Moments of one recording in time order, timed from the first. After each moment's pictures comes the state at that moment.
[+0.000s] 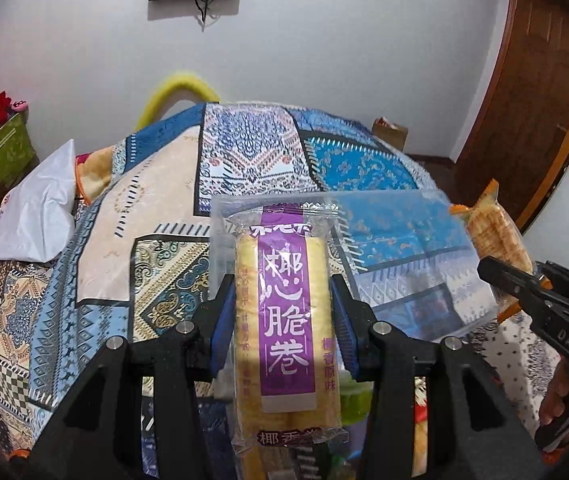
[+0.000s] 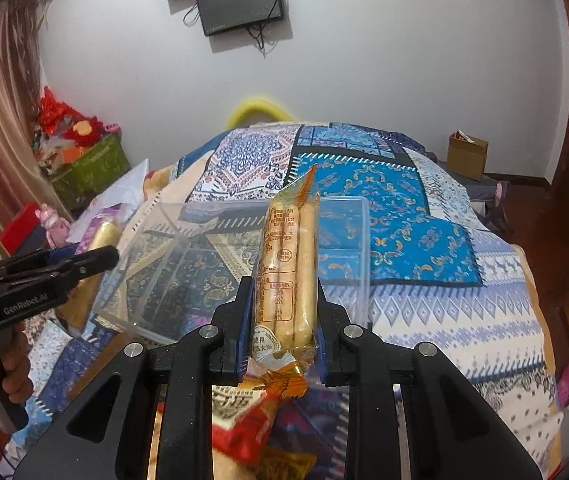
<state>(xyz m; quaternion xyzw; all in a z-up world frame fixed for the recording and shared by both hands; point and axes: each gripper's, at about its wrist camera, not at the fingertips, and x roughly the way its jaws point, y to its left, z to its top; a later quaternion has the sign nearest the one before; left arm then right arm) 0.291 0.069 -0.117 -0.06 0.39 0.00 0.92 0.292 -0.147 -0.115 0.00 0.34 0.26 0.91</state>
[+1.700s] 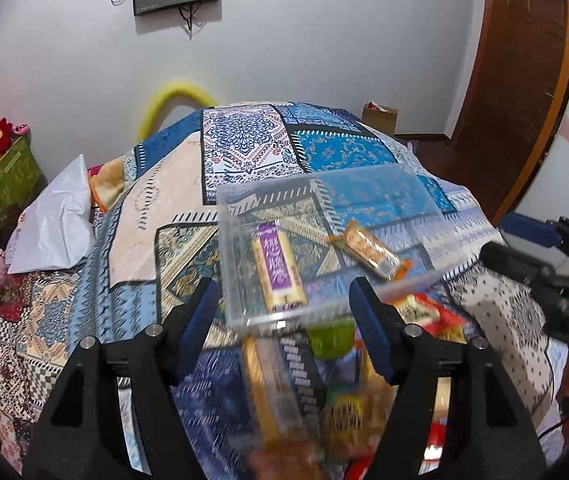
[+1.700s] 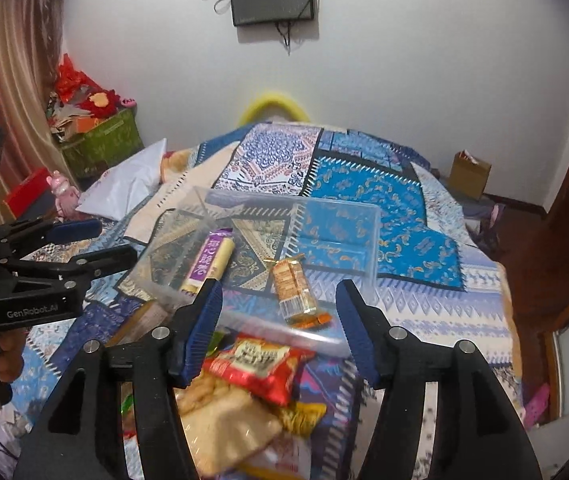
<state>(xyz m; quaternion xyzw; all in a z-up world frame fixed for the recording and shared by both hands) 0.222 0.053 -0.078 -0.01 0.39 0.00 0.92 0.230 -0.151 -0.074 -0.04 0.33 0.27 0.90</state>
